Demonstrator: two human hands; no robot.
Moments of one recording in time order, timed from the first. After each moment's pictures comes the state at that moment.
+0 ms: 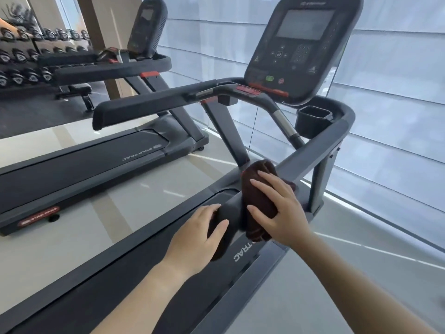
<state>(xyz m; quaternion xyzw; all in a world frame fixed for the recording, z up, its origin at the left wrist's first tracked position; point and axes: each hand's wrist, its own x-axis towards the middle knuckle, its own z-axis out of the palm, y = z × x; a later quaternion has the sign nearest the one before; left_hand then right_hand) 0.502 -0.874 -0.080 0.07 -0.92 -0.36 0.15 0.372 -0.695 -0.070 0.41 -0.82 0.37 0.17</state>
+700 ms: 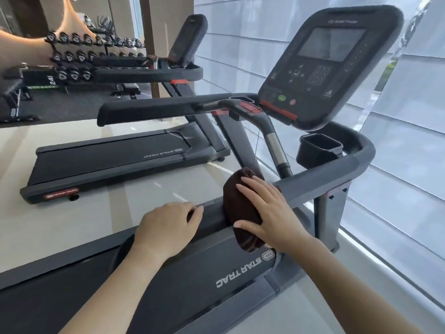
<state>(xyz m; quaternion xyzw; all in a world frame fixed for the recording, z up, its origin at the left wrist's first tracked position) 0.383 -0.797 -0.045 0.27 -0.94 -0.09 0.17 0.215 -0.632 -0.043 0.58 -0.78 0.18 0.12</state>
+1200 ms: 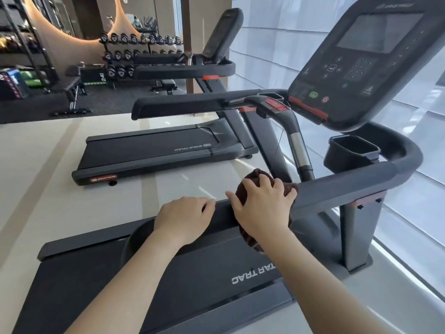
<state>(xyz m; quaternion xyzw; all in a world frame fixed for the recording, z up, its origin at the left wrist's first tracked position) 0.366 -0.786 -0.040 0.32 -0.93 -0.09 0.14 0.239 -0.681 -0.028 0.40 -0.90 0.11 0.14</state>
